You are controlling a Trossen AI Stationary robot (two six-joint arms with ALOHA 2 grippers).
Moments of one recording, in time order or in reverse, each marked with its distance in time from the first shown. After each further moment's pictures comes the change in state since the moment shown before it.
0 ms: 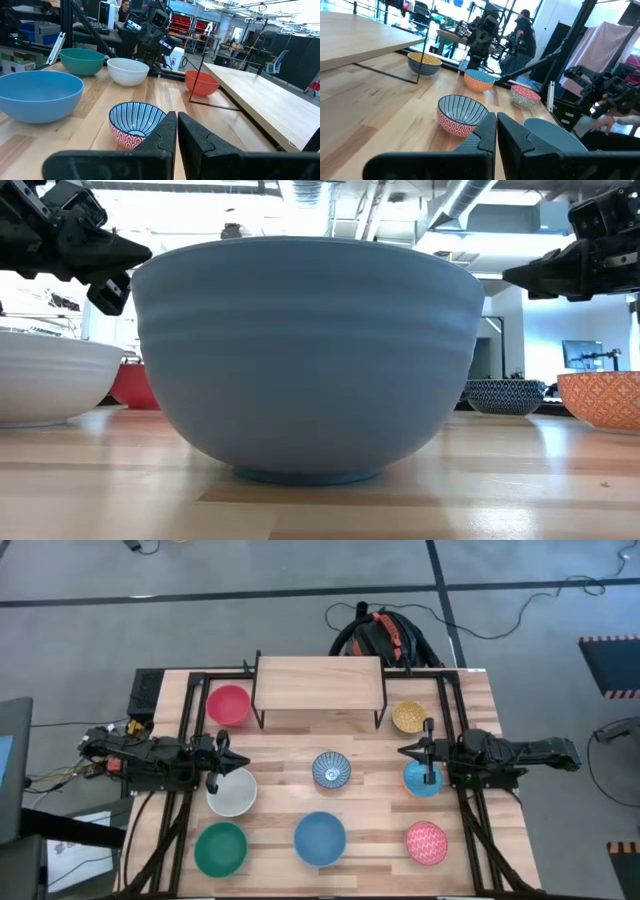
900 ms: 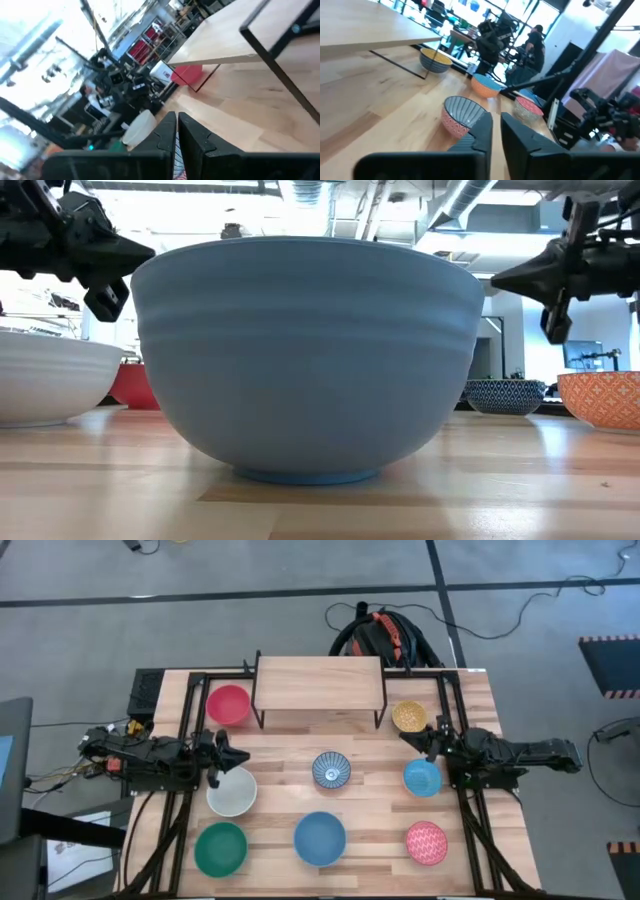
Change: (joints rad) left arm 0.000 0.001 0.000 0.009 -0.083 -0.141; right arm -0.021 0.002 0.001 0.030 0.220 1.072
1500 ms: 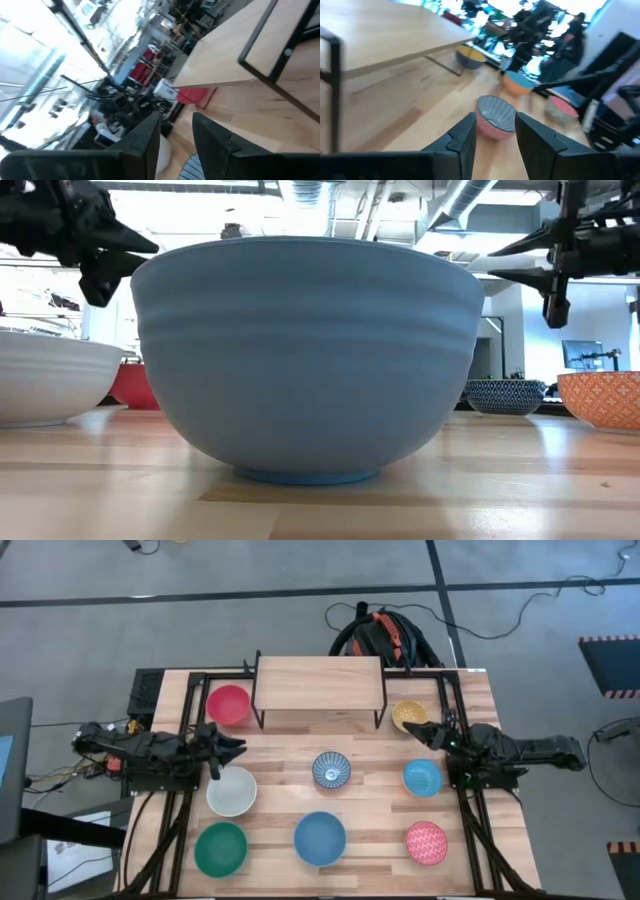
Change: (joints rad) left arm 0.000 0.130 0.207 -0.248 -0.155 -0.039; right arm 0.000 0.092 0.093 0.057 0.104 0.108
